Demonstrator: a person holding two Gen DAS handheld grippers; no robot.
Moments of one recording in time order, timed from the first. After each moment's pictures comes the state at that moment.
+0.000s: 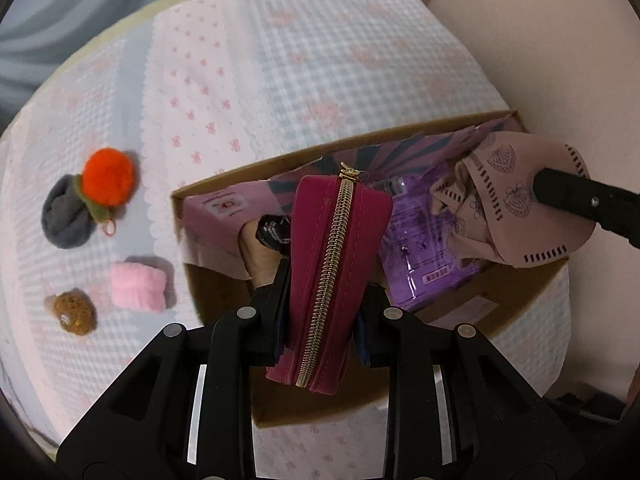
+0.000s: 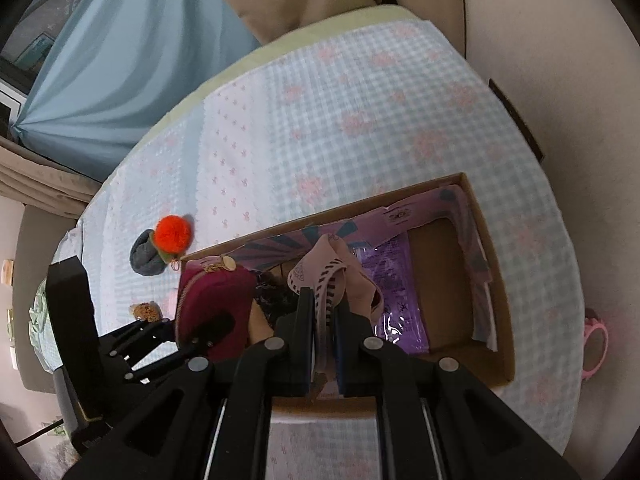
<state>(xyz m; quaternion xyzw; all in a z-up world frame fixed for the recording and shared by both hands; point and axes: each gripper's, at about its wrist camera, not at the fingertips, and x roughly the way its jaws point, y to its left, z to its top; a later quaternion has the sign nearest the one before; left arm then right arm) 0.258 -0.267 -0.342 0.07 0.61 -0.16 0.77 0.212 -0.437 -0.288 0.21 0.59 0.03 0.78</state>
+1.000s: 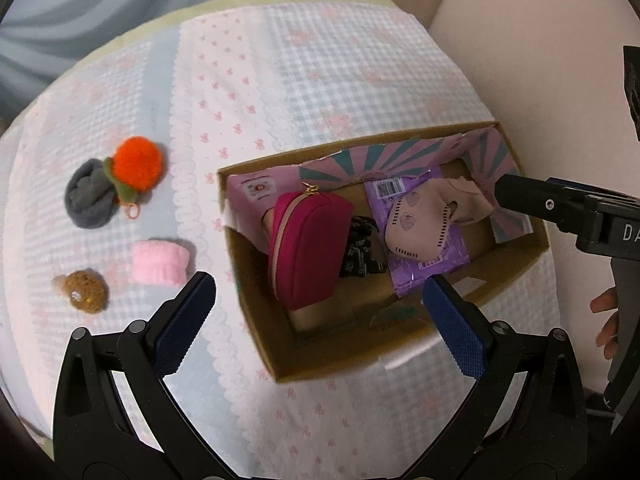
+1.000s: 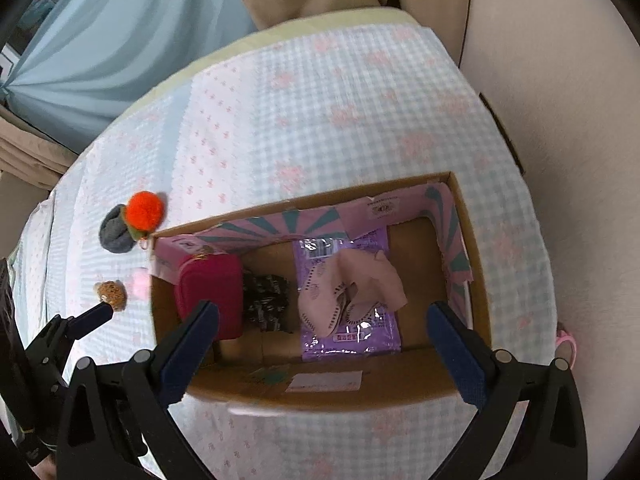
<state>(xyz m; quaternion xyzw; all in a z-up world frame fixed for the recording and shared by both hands) 0.233 -0.237 -0.318 0.05 0.59 -0.16 0.79 0.203 -0.420 -0.281 0.14 0.60 0.00 0.79</state>
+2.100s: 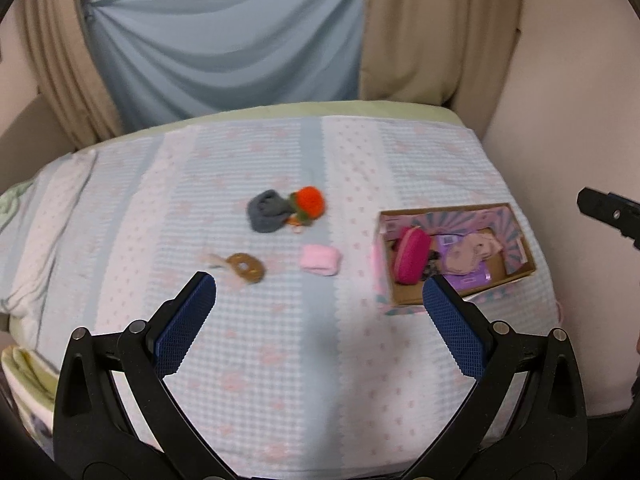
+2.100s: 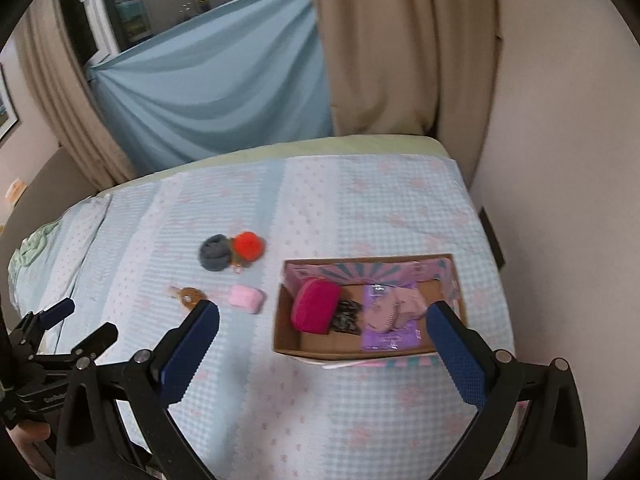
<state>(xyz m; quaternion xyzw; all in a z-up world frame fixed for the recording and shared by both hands) 0.077 -0.088 -0.128 0.02 0.44 -0.03 0.90 0.077 -0.317 -0.092 0.06 0.45 0.05 0.89</state>
